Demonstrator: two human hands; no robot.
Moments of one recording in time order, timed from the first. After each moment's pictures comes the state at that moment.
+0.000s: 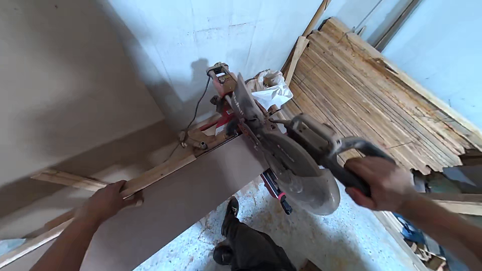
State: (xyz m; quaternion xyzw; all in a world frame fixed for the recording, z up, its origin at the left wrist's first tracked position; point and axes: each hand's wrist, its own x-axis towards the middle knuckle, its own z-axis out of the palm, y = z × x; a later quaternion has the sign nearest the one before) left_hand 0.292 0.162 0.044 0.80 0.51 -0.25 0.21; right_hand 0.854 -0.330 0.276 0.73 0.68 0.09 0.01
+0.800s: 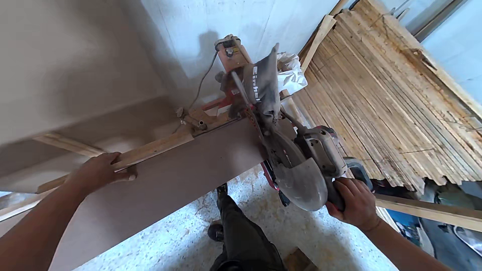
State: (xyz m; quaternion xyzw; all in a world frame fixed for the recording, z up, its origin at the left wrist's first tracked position) left_hand 0.292 0.165 0.041 0.80 0.50 -0.26 0.19; right_hand 0.843 -0.384 0.129 0.74 0.65 0.16 -0.07
